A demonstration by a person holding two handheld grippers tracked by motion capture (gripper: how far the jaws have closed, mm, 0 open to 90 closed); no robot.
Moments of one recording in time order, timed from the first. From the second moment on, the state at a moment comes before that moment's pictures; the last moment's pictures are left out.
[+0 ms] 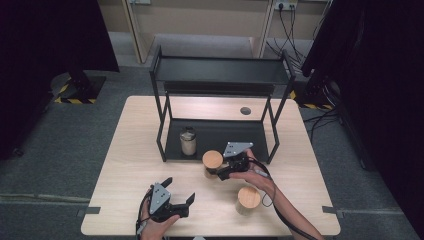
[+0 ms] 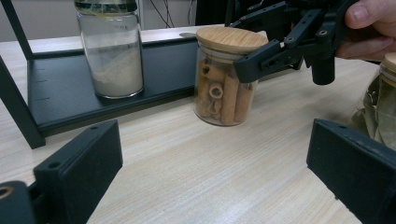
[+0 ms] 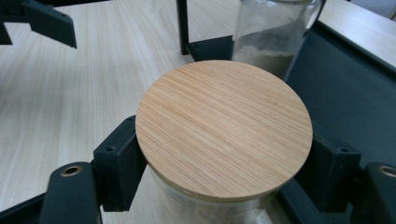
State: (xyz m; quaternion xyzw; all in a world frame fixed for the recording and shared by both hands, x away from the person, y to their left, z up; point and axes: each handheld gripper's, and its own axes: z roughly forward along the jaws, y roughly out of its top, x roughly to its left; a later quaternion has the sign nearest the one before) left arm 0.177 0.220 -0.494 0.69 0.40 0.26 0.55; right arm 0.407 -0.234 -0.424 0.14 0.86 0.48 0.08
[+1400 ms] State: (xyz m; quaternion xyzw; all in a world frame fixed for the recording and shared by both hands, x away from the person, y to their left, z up) left arm 0.179 0.220 -0.494 0.69 0.40 0.26 0.55; right arm 0.444 -0.205 -0.403 0.21 0.84 0.47 0.14
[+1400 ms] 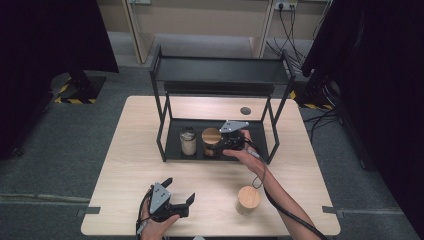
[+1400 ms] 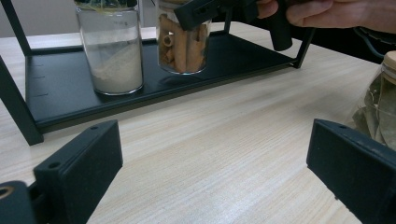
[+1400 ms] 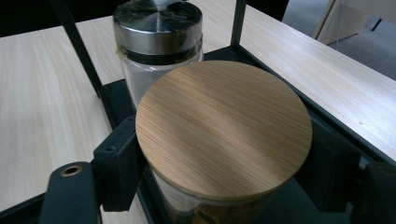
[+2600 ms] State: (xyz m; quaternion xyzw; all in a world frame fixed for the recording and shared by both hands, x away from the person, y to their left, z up) left arm 0.179 0.220 -0.495 0.69 0.40 0.26 0.55; right arm 0.416 -0.232 -0.391 0.23 0.82 0.51 0.14
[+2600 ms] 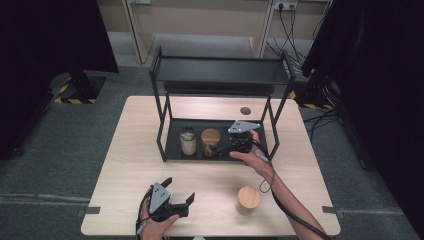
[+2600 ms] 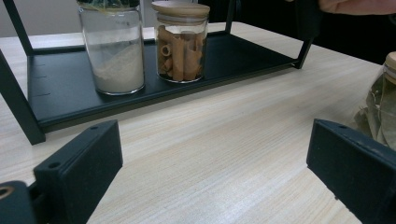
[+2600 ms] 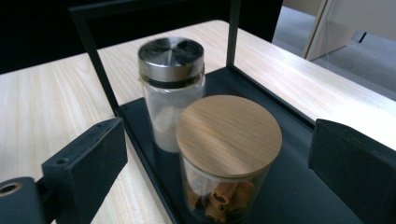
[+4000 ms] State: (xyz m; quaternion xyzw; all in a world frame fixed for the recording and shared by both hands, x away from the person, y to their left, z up) left arm 0.179 0.221 -0.495 0.68 0.40 0.26 0.55; right arm 0.352 -0.299 -0.403 0.22 0.77 0.59 0.13
